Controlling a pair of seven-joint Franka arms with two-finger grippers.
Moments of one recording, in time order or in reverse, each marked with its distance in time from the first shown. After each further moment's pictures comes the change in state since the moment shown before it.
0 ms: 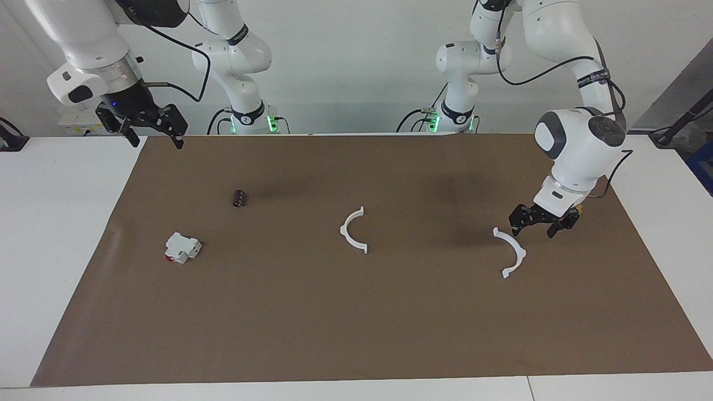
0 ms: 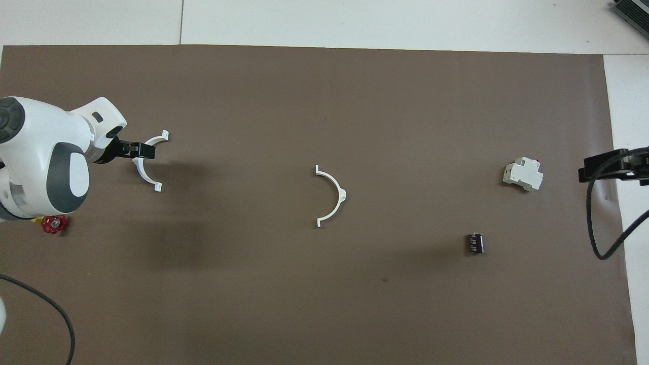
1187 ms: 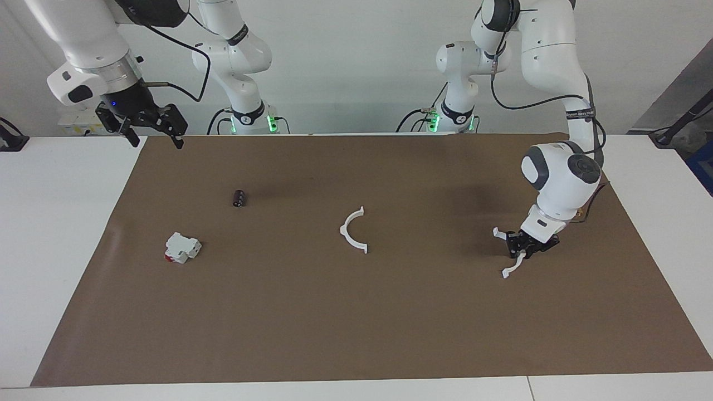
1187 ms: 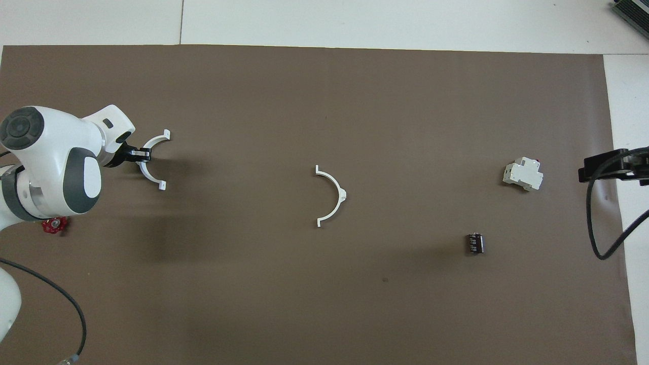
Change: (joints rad) left arm 0.013 0.049 -0.005 -0.016 -0.007 0.051 0.003; right arm 0.000 0.000 0.000 0.000 0.000 0.000 0.000
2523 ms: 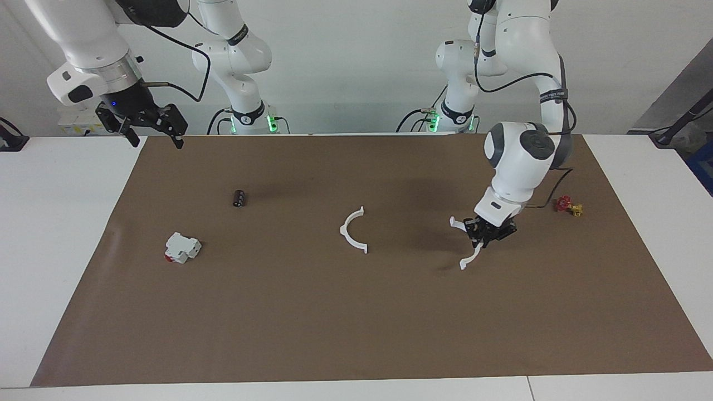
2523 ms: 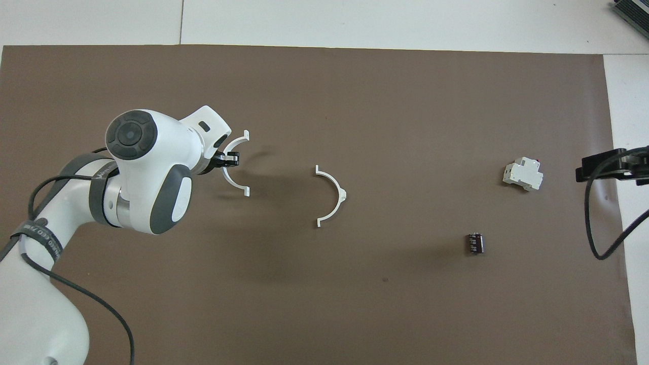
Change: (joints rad) left arm -0.346 -0.105 -0.013 0.003 0.002 -0.082 -0.400; right arm 0.001 0.000 0.001 0.000 0.020 0.004 0.000
